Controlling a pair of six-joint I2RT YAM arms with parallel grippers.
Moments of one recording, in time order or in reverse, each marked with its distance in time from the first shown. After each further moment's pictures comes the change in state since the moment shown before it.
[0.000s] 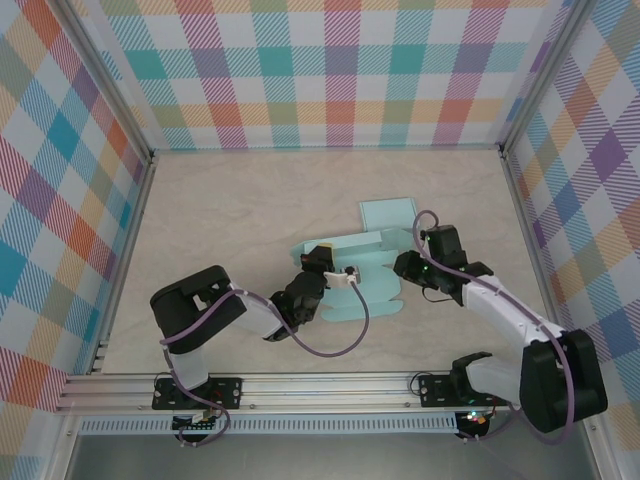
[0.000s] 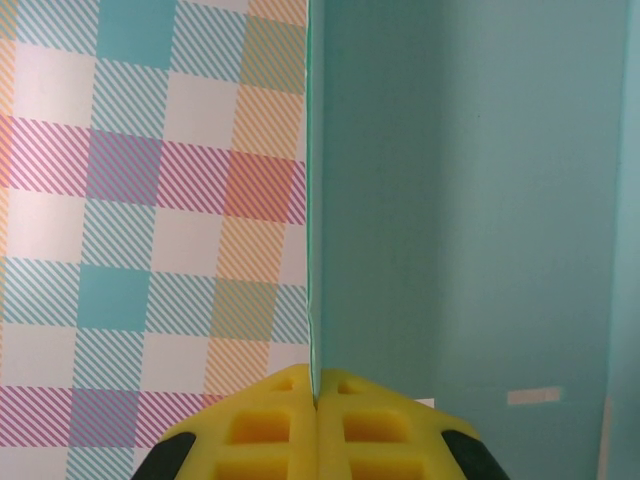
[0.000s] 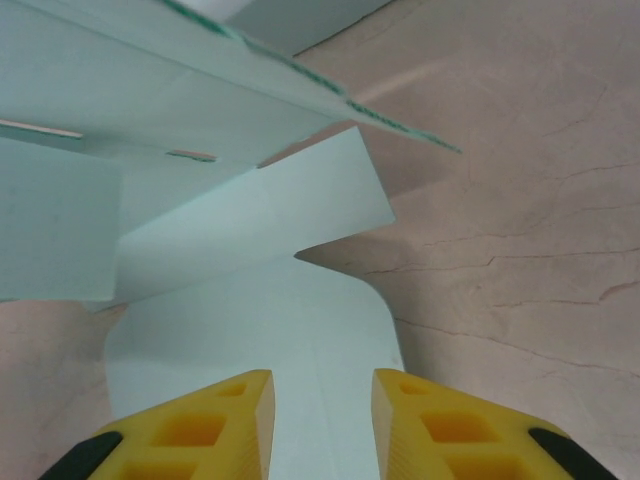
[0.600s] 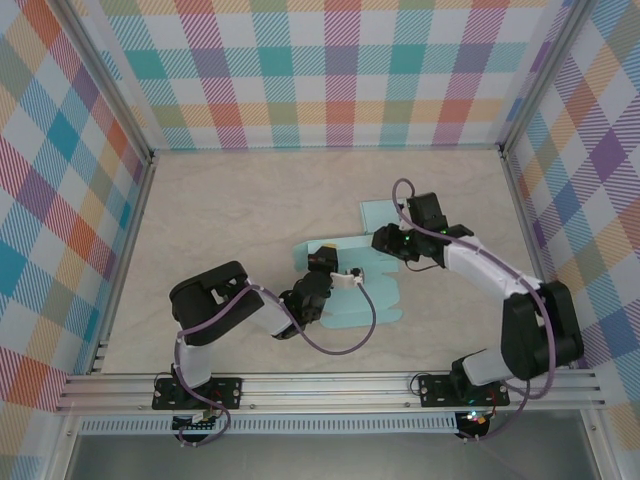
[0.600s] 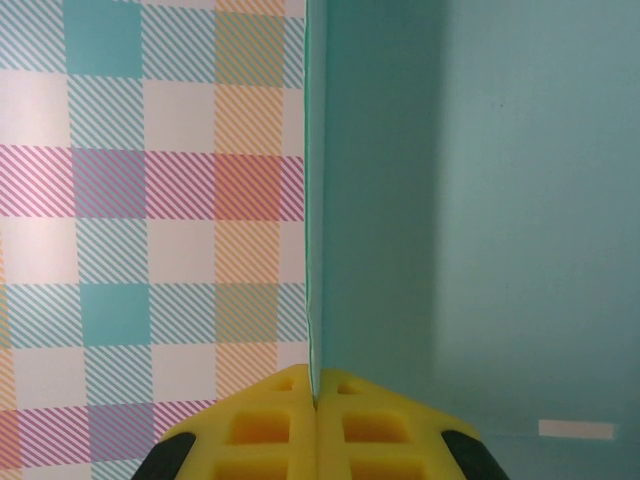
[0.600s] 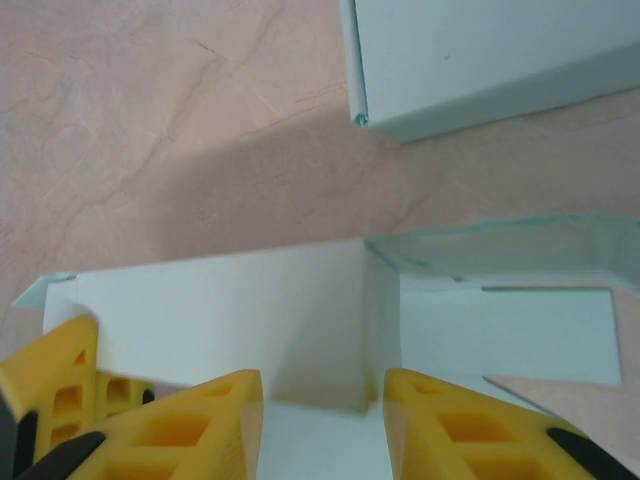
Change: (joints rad) left arm 0.000 0.120 0.062 0.039 -0.031 0.103; right arm 0.054 0.227 0.298 -0.071 -0.112 -0.030
